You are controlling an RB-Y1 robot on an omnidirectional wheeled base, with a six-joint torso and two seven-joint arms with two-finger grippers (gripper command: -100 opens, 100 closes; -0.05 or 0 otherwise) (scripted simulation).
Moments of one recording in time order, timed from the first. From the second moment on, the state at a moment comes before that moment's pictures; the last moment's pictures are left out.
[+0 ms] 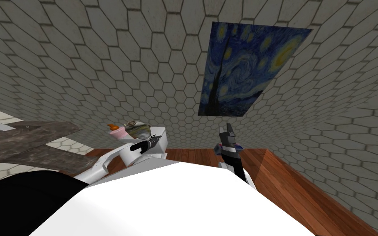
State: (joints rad) left arm 0.48 0.98 -0.15 -2.09 0.29 0.63 0.25; right arm 0.55 -0.05 0.04 -2.23 0.09 -0.42 -0.07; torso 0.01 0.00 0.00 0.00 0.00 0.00
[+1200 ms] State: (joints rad) left arm 0.46 1.02 -0.16 -2.01 0.31 0.70 0.27; right arm 0.55 -0.05 0.04 -2.23 0.09 -0.42 -0.07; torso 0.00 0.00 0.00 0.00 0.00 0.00
